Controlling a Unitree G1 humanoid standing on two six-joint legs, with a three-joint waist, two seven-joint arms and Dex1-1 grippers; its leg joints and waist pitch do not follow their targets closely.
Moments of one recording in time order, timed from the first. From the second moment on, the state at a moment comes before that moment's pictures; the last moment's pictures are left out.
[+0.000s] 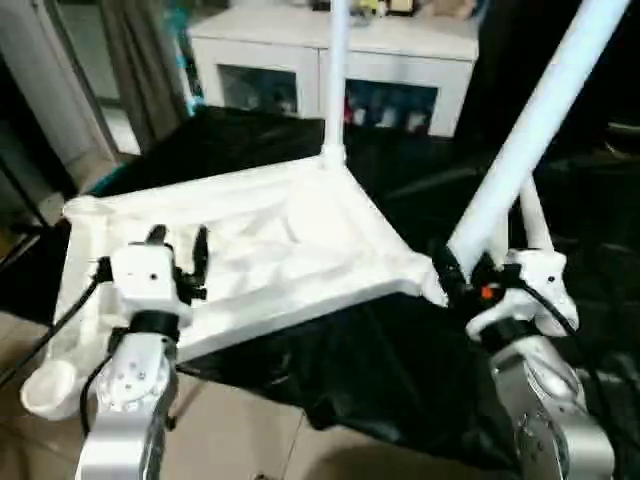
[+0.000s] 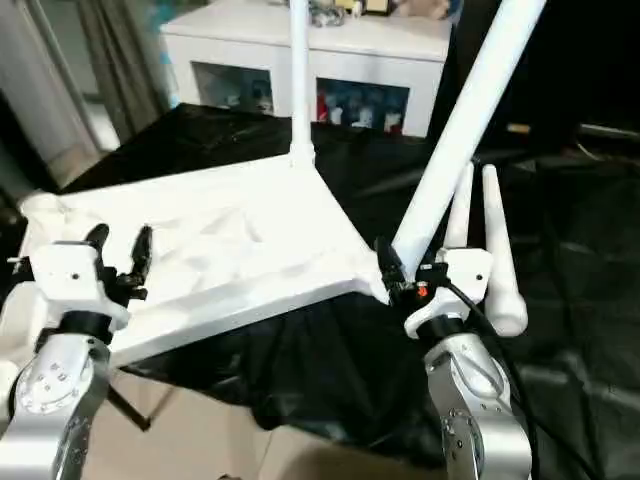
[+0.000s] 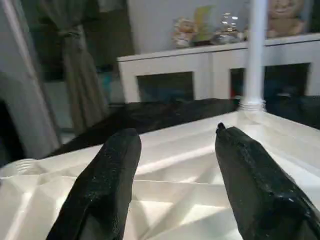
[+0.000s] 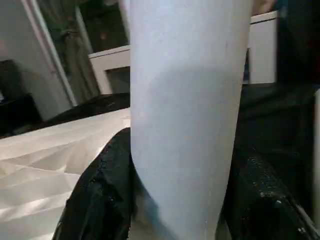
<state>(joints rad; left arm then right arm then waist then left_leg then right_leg) 0.02 0.15 0.04 -0.23 -0.03 0.08 0.00 0.01 -0.08 -0.09 -0.24 0.32 0.23 0.24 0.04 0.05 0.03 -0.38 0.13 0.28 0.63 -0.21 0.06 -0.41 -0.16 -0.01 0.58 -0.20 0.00</state>
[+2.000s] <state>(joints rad) 0.02 0.11 -0.01 -0.27 -0.03 0.15 -0.05 -0.03 -0.12 -0.07 -0.22 0.33 0.30 0.27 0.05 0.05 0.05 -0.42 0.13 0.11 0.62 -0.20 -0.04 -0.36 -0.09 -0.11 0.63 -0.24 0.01</state>
